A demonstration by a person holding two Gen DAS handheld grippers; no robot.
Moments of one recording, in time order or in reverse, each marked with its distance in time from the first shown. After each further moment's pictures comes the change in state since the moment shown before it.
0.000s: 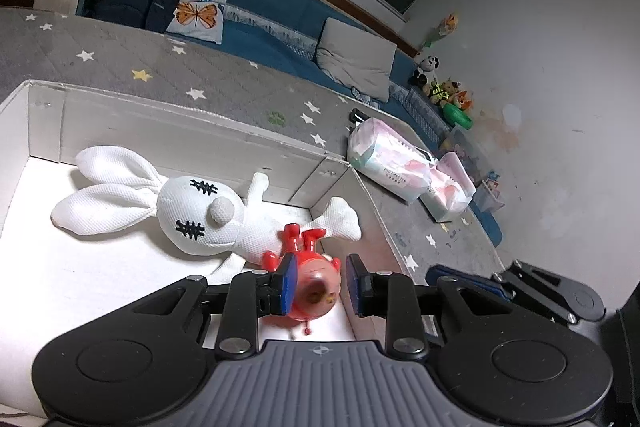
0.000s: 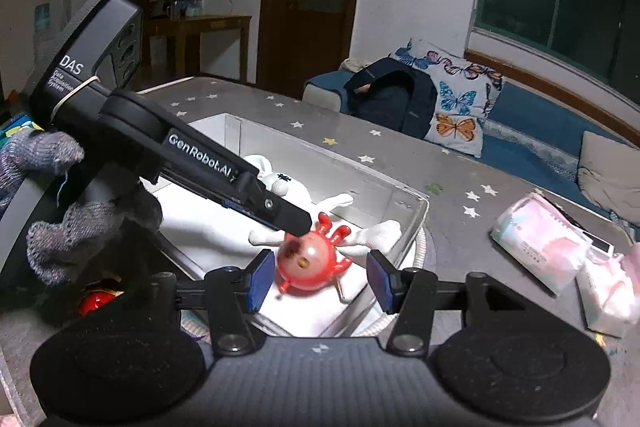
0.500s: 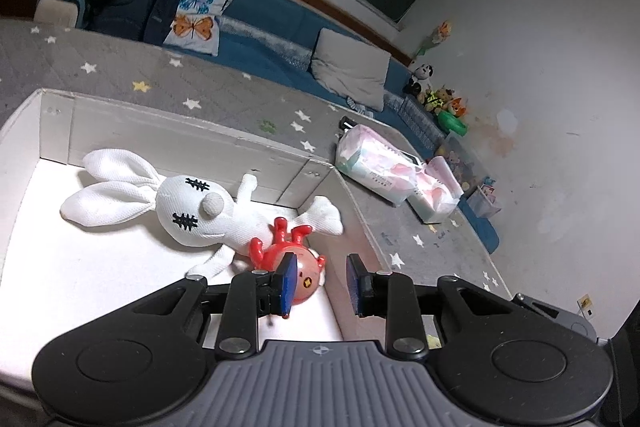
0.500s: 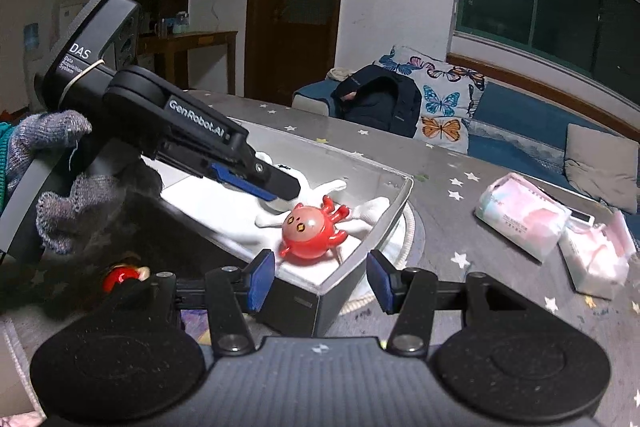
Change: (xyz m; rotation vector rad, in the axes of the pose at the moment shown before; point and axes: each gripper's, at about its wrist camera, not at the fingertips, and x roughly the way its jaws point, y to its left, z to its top) left arm -0.024 -0.015 -0.013 0.021 -0.041 -0.006; right arm -0.033 0.003 -0.030 0.052 -0.040 -0.026
